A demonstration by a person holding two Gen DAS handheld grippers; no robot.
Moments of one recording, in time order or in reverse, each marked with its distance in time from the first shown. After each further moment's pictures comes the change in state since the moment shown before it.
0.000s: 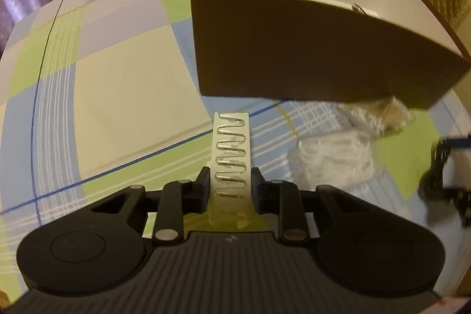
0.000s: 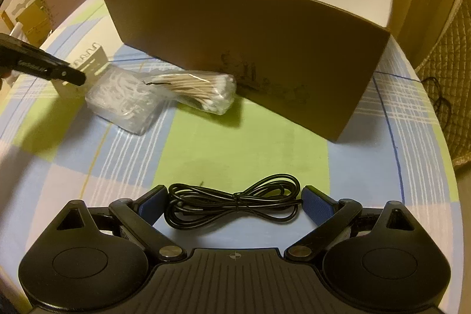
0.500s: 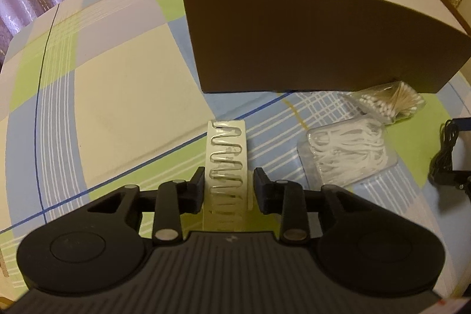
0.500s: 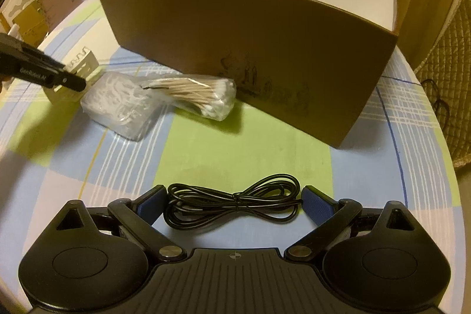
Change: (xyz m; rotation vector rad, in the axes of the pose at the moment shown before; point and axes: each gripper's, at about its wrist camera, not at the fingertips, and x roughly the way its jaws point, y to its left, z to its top) left arm 0.012 -0.004 0.003 0.050 0.015 0.035; right arm 0.005 0.005 0.002 0.009 -0.023 -0.023
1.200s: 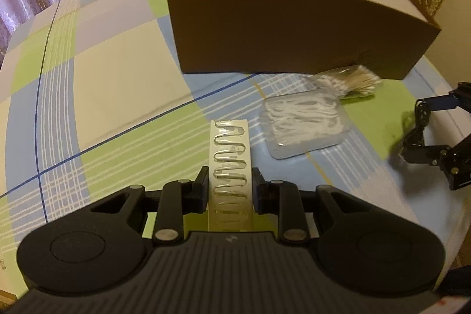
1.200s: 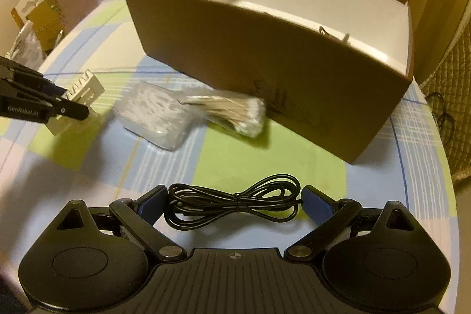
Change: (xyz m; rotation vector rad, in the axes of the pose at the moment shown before) left arm -0.043 -0.019 -0.035 -0.013 -0.037 -0.056; right arm -0.025 0.024 0.014 -0.044 -0.004 0.038
